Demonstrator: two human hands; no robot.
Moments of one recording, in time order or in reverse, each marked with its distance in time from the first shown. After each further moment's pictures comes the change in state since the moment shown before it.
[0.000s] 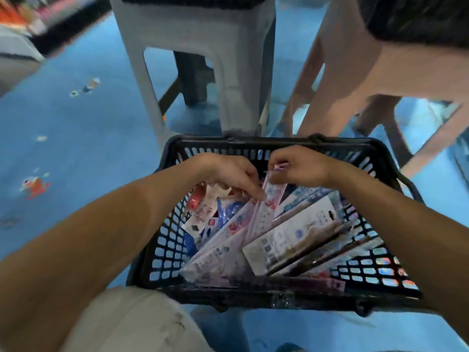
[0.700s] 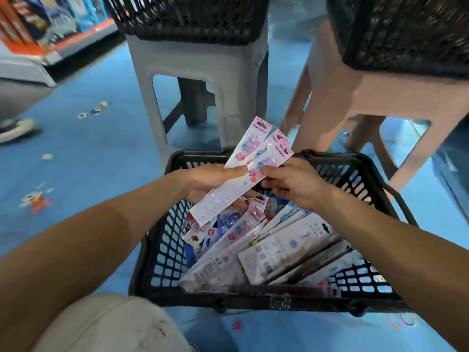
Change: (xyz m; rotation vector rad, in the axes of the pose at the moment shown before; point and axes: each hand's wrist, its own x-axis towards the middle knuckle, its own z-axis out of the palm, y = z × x) left_hand -0.030 -0.033 -0.004 -0.821 -0.037 0.083; right_hand -0.011 -0.015 0.029 0.975 0.331 0.264
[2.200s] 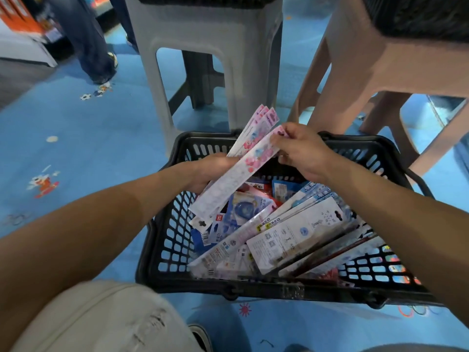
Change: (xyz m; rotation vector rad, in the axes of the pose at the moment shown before) left_hand 0.006 -0.021 -0.006 0.105 0.234 0.055; right_hand 0.032 -0.008 0.009 -0.240 0.022 -0.179
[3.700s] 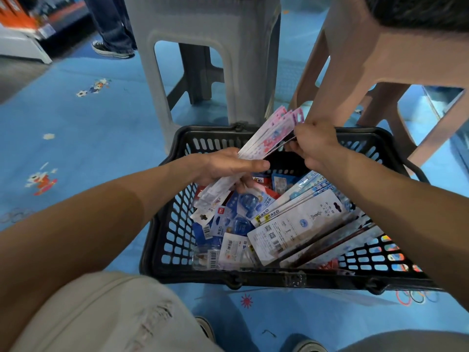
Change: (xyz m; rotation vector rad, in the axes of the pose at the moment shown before) left_hand -0.006 0.010 0.016 0.230 -0.172 0.087; right_hand 0.001 -0.006 0.000 0.178 0.459 0.178
